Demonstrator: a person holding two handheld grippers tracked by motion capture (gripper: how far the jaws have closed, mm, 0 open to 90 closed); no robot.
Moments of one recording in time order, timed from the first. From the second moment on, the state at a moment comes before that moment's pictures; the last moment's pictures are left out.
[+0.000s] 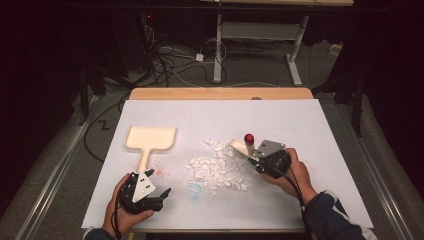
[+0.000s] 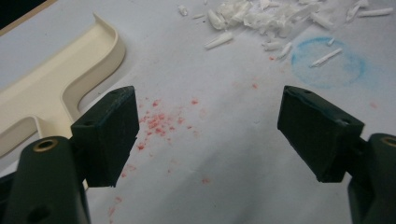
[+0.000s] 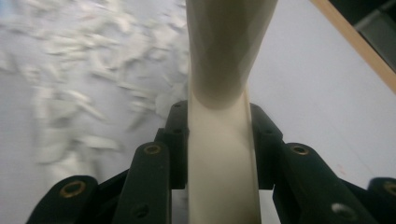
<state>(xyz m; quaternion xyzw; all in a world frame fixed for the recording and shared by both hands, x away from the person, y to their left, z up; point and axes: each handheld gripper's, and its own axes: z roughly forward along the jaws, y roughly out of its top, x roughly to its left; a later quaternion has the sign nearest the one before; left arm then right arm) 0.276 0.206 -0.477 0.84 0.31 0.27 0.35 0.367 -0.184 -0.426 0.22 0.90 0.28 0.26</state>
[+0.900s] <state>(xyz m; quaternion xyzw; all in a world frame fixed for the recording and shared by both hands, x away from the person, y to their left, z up) 0.278 0.207 -0.477 0.84 0.31 0.26 0.36 0.441 -0.159 -0.412 0.20 0.88 0.30 0.29</state>
